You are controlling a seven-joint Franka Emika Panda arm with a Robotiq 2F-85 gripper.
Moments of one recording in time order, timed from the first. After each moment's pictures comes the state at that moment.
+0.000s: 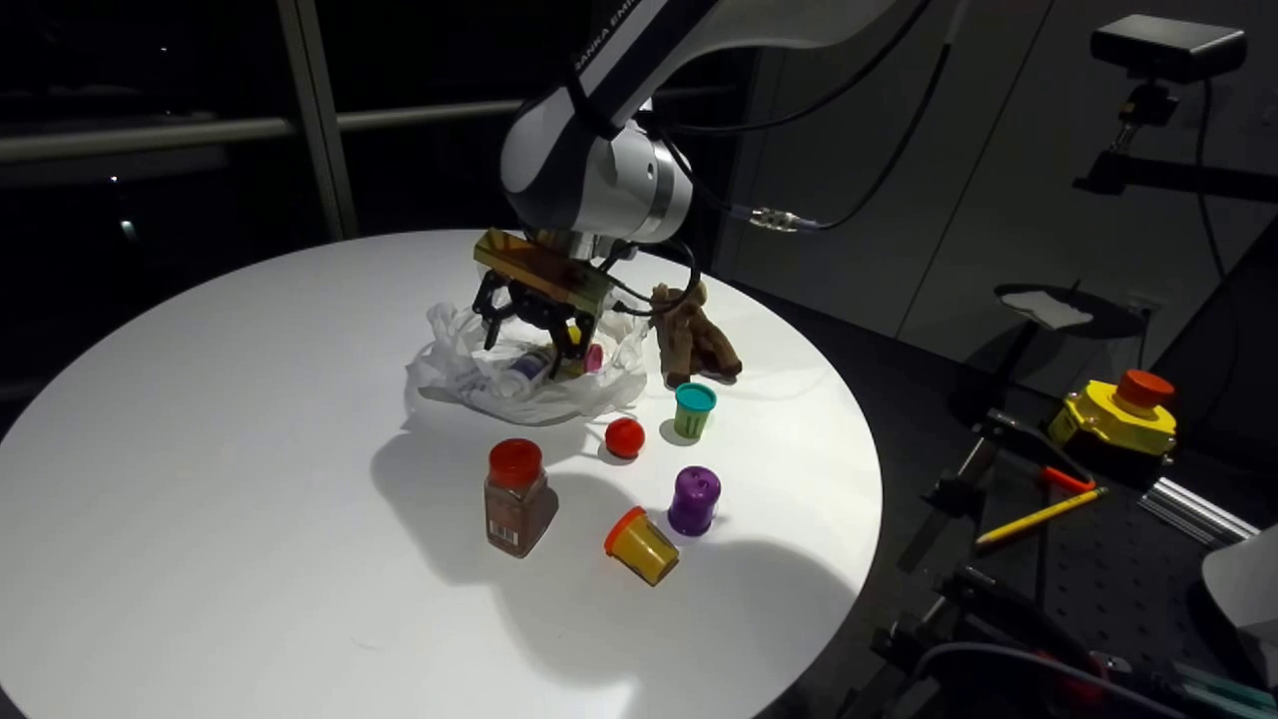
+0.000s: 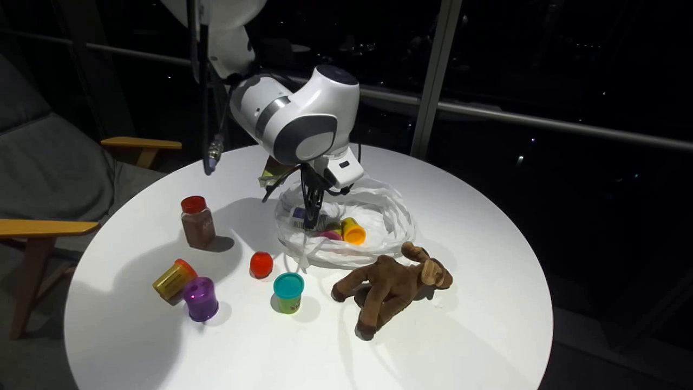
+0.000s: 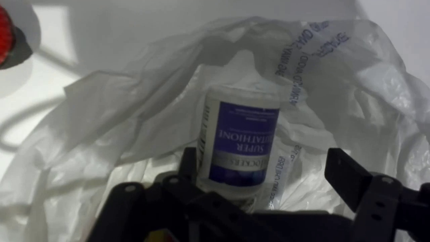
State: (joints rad) arm 0.10 1.01 0.01 -1.53 0.44 2.70 0.81
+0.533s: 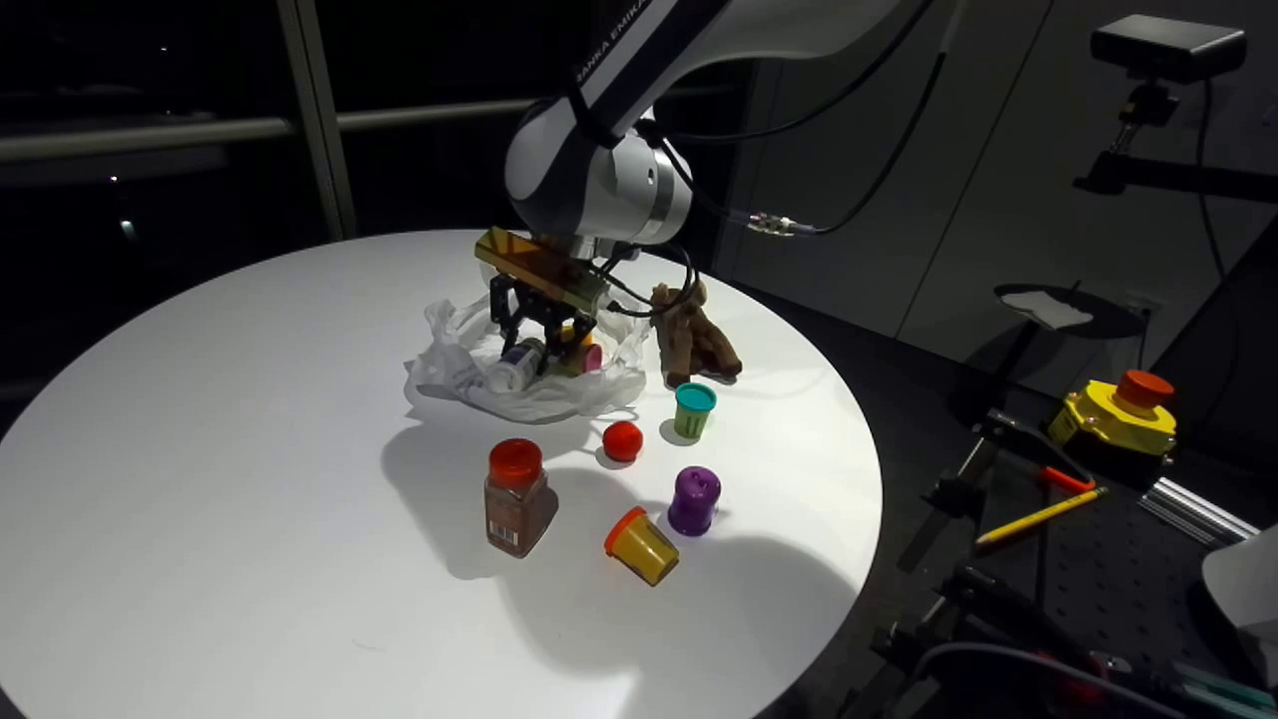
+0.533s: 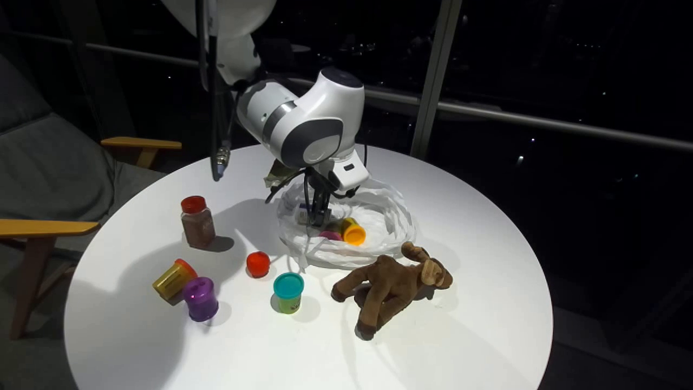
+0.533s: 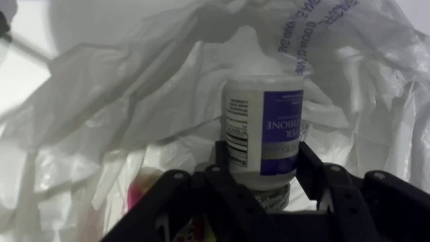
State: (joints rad) arm 0.10 1.04 -0.02 -1.50 0.43 2.70 0.89
